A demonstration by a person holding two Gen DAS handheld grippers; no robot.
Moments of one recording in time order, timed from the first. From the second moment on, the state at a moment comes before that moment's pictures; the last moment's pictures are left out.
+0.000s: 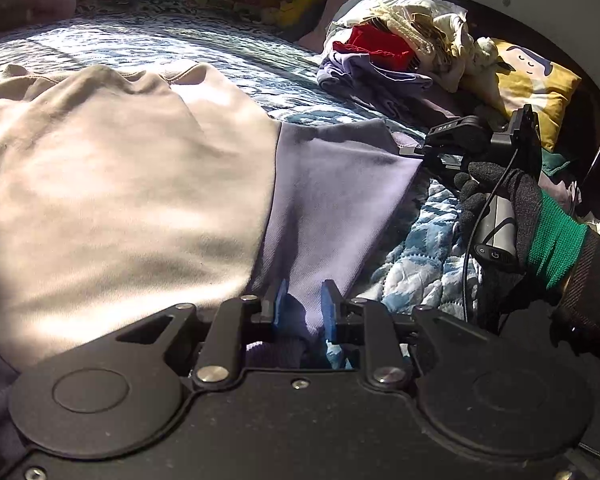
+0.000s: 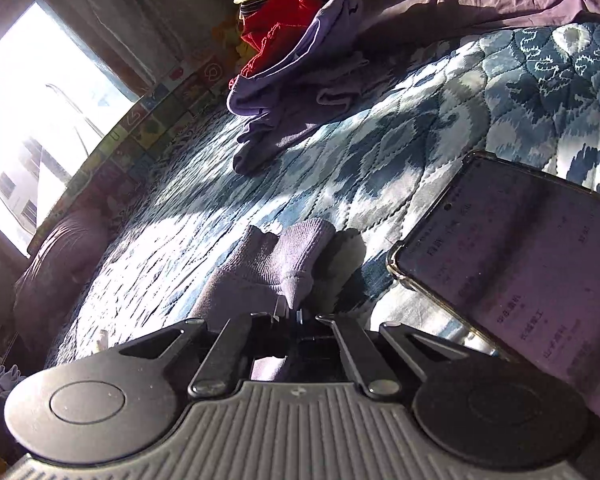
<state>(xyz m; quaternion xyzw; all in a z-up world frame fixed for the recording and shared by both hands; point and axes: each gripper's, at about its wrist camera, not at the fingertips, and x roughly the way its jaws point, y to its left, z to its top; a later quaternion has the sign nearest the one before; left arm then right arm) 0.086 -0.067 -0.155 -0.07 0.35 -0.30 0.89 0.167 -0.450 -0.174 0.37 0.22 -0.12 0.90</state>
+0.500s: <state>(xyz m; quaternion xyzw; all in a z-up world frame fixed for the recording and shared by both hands) 0.087 -0.063 -0.156 -0.08 0.35 -0.30 0.88 0.230 -0.467 -0.182 0.46 0.27 -0.01 0.85</state>
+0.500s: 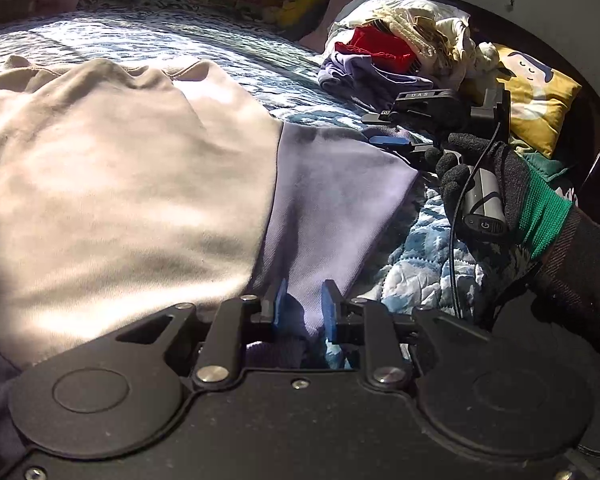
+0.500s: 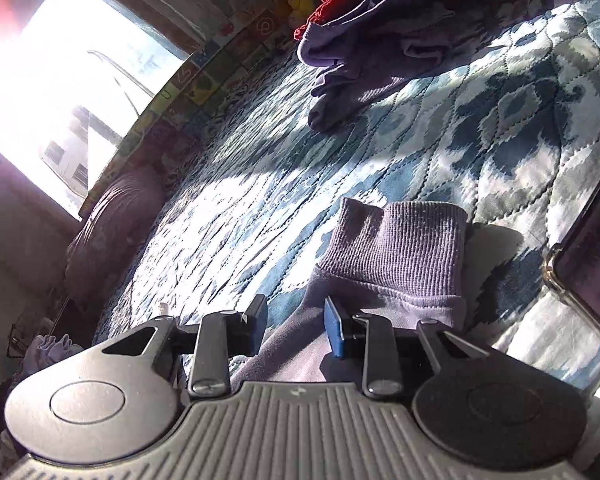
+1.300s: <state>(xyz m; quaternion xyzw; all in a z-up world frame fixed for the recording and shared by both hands) 0.073 -0.044 -0.122 -0.10 0.33 -0.27 0.90 0.168 -0.406 -0.134 0.36 0.21 0.06 0.91</state>
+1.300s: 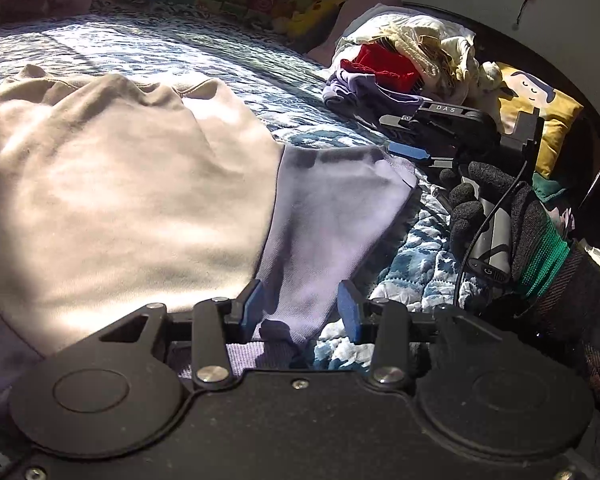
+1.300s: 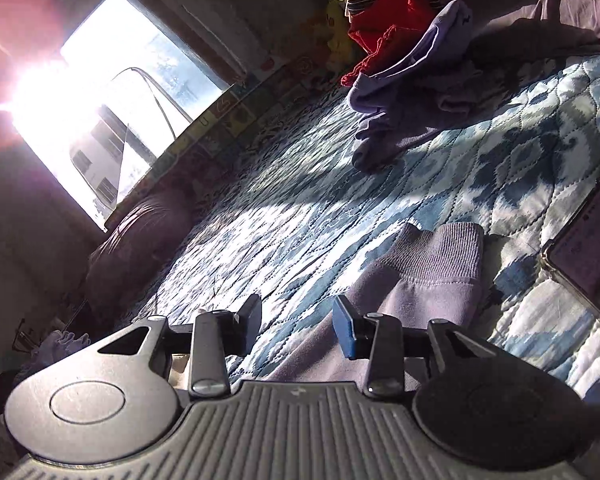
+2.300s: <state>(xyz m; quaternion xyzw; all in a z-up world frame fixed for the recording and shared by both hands) 0.144 0.283 -0.135 -0.54 0.21 -0.04 0.81 0.071 -0.087 -0.145 0.02 0.31 0.41 0.86</state>
